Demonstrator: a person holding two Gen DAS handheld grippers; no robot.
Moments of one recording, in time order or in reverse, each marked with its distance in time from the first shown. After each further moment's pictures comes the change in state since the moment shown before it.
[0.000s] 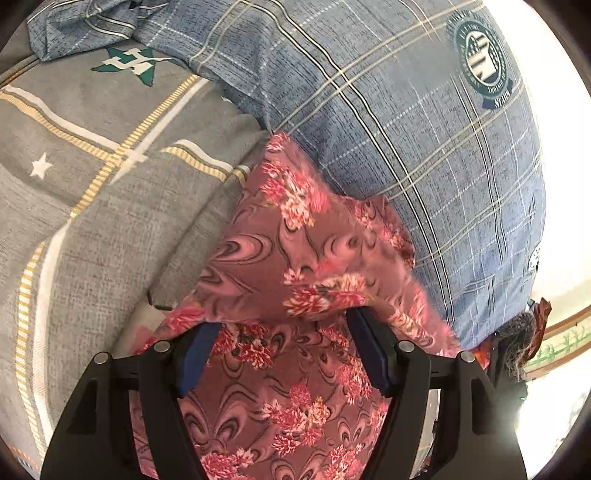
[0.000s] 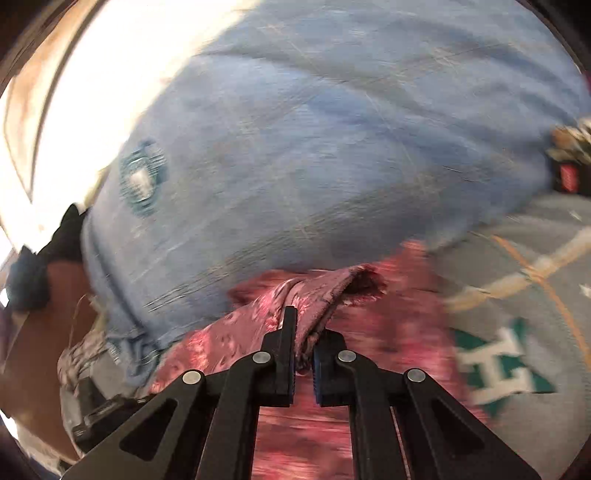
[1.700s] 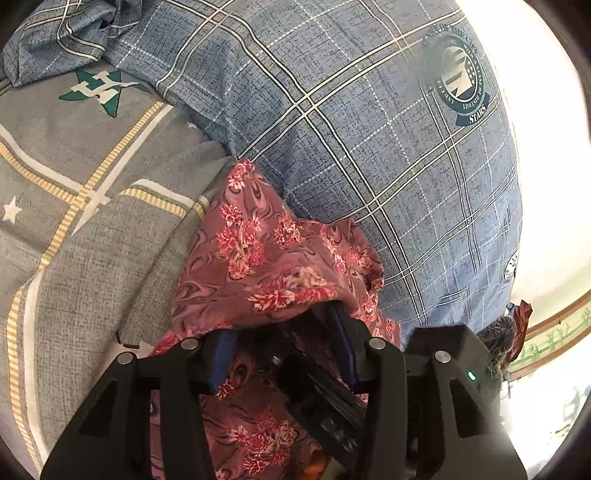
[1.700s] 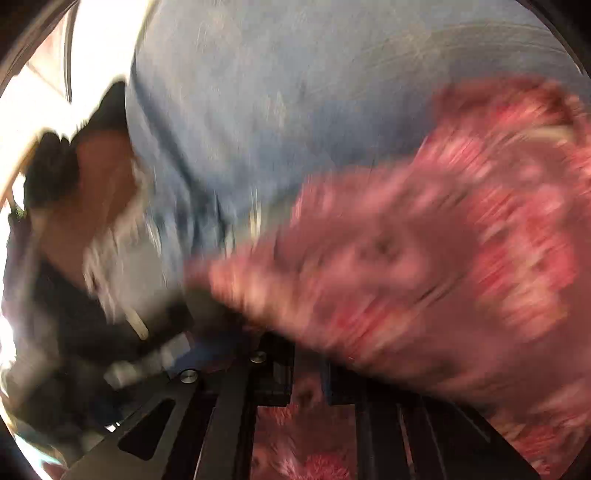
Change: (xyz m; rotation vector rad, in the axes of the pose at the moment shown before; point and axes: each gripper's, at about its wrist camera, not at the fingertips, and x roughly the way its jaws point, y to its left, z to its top) left arm -0.001 -0.013 0.020 0.008 -0.055 -0.112; right arm 0.205 0.200 -0.111 -0.309 0.472 0.292
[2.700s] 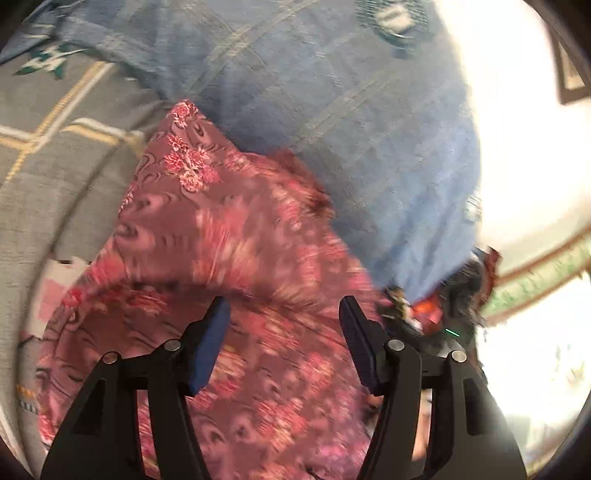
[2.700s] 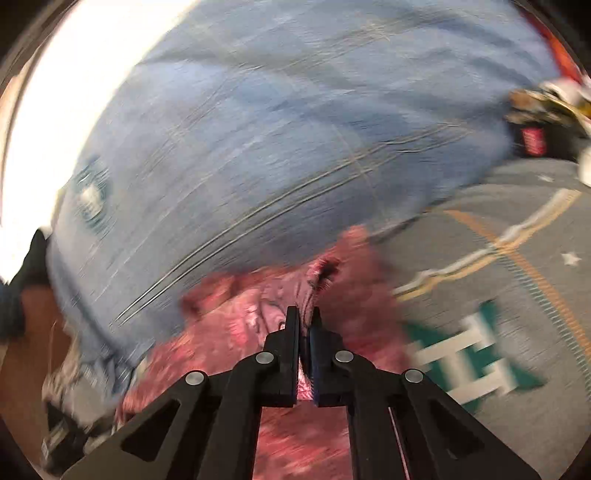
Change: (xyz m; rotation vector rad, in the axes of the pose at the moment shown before) left arm -0.010 -0.033 -0.040 0.109 0.179 -0.188; right arm -0.238 -0.191 -0.039 0.430 -0.473 -0.428
